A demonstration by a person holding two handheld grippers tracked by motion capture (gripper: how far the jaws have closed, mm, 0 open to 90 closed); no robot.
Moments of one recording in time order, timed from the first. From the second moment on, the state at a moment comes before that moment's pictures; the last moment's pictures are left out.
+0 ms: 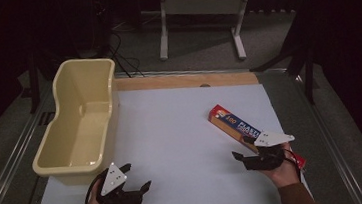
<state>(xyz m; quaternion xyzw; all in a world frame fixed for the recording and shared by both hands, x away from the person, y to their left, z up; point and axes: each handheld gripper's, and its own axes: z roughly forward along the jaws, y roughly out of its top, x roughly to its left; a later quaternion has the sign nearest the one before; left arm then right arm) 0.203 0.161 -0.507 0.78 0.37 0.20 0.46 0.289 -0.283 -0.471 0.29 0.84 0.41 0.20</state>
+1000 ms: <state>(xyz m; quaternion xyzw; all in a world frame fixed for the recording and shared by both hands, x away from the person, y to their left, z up) 0.203 0.160 -0.508 0.78 0.37 0.20 0.46 0.361 -0.312 -0.464 0.32 0.90 0.25 0.17</state>
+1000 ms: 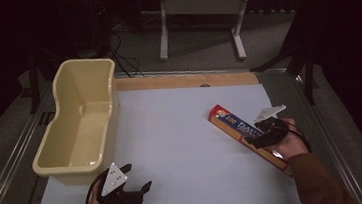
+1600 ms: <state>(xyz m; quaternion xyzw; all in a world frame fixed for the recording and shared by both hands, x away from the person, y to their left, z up) 0.203 0.160 -0.508 0.78 0.37 0.20 0.46 0.382 -0.313 -0.476 0.33 0.92 0.19 0.13</state>
